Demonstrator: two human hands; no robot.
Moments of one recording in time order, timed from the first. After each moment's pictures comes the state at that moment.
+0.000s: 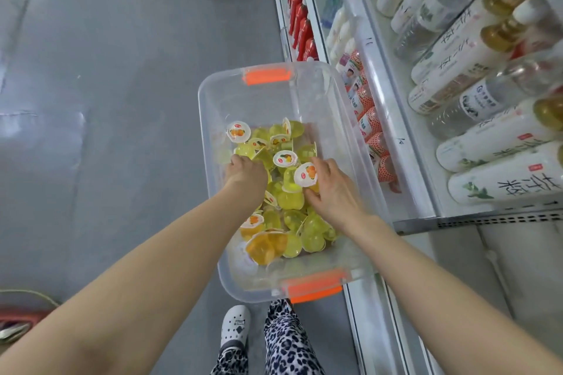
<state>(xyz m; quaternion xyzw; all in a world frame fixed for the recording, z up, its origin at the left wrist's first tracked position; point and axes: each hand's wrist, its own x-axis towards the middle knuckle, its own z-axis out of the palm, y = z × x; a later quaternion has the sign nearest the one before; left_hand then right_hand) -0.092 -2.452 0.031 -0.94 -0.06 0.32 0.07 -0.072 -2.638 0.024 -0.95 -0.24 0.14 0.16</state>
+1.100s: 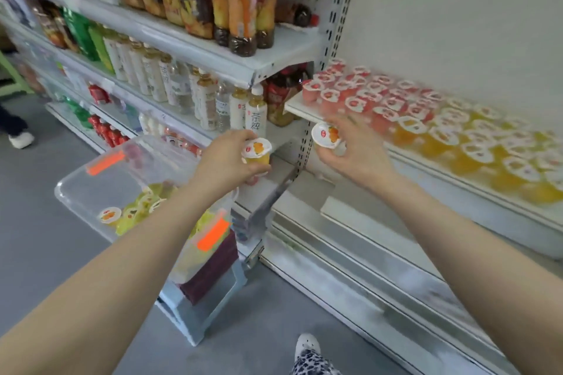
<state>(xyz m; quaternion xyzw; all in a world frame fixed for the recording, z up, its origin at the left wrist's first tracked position) -0.248 -2.609 0.257 -0.90 0.33 -0.01 -0.30 -0.368 -2.832 0.282 -0.96 0.09 -0.23 0.15</state>
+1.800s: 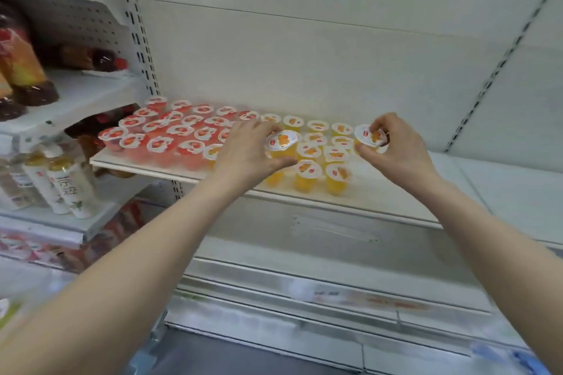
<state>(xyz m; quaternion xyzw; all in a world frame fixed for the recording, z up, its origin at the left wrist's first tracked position) -0.417 -2.936 0.330 -0.76 0.56 -0.08 -0.31 -0.643 -3.108 0.342 -0.86 0.37 -0.33 0.12</state>
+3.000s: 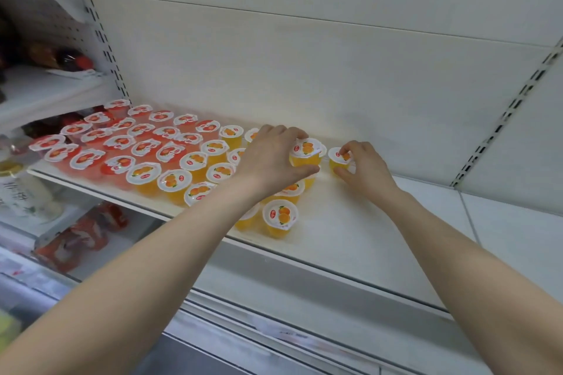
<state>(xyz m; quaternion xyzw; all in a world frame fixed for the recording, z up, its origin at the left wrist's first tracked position) -0.483 -3.113 0.327 -0.79 0.54 -0.07 -0.27 -0.619 -3.298 0.274 -0.91 0.31 -0.21 0.18</state>
